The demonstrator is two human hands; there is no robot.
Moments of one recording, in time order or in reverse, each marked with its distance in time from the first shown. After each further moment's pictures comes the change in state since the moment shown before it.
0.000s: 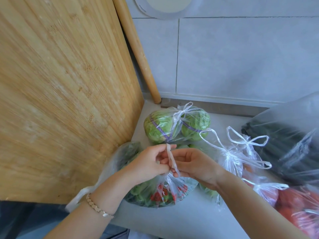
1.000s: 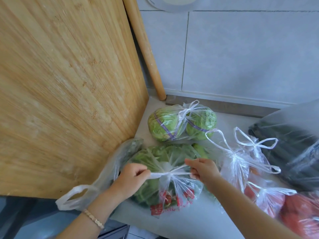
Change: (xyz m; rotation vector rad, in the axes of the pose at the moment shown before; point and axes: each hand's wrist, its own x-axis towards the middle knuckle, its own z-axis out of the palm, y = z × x) left_hand -0.019 -0.080 -0.013 0.219 0.232 -0.030; right_hand 0.034 0.071 -0.037 0.037 0.592 0.268
